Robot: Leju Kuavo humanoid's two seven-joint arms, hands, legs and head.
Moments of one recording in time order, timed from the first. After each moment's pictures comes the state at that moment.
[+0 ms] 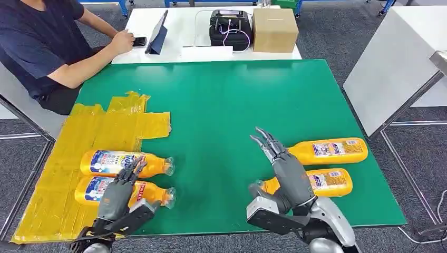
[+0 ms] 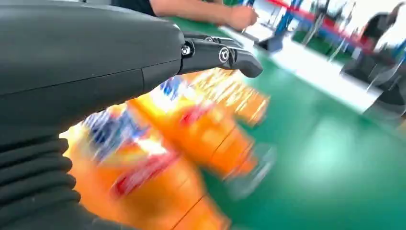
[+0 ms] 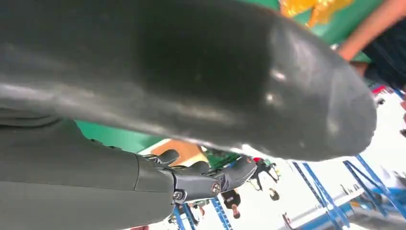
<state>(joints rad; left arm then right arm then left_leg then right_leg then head) 0.16 -0.03 -0.02 -1.61 -0.82 0.06 -0.27 0.04 -0.20 0.46 -1.96 0.67 0.08 -0.03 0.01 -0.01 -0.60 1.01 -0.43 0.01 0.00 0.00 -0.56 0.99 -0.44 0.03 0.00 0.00</state>
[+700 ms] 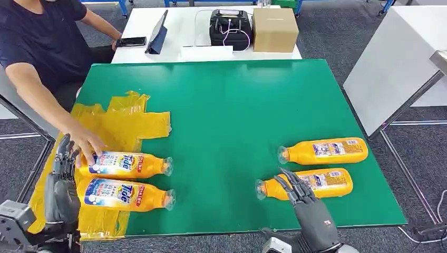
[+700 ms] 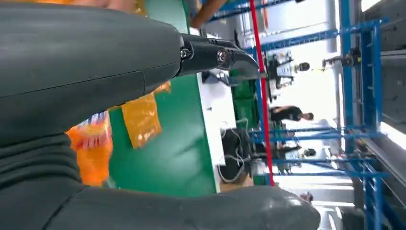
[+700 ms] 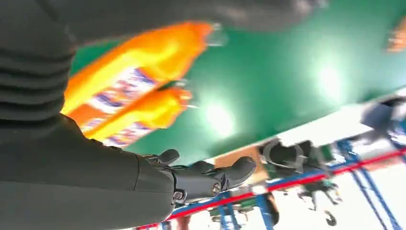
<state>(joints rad) 0.23 -0.18 0.22 -1.93 -0.04 -0.24 -0.30 0.33 -0.45 0.48 -2.05 0.81 -0.11 0.15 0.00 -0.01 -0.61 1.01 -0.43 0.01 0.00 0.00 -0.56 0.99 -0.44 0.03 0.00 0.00</state>
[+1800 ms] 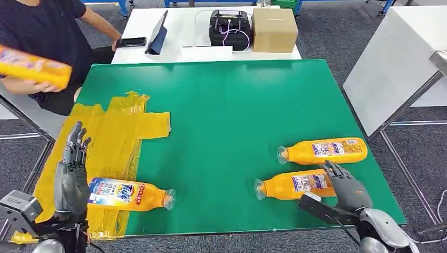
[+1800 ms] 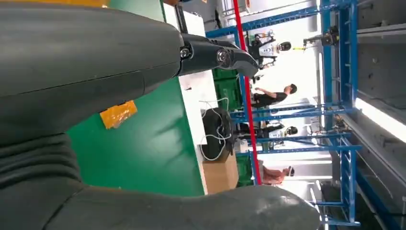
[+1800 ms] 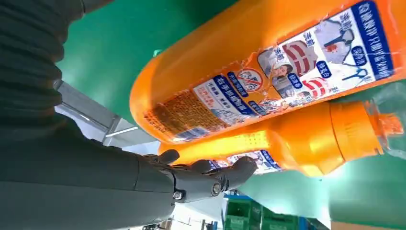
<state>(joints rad) 0.17 -0.13 0.11 -1.93 -0.02 -0.21 -0.28 0.11 -0.45 0.18 -1.62 0.81 0.21 0.10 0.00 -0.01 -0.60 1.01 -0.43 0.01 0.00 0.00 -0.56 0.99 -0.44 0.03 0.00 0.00</state>
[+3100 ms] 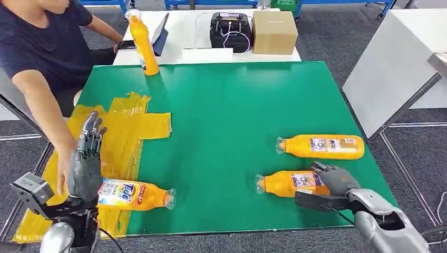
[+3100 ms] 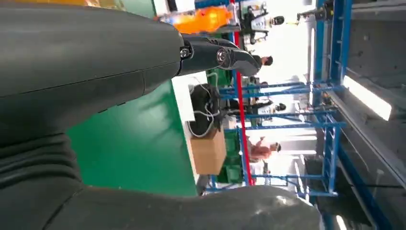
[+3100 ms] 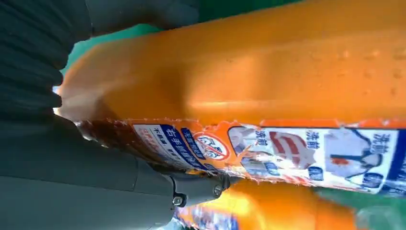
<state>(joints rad) 0.05 -0.10 0.05 -1.82 0.05 -0.25 -0.27 -0.15 -0.56 0.43 -1.28 0.79 0.40 -0.04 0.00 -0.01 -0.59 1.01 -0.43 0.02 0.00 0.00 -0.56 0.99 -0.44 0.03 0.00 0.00</state>
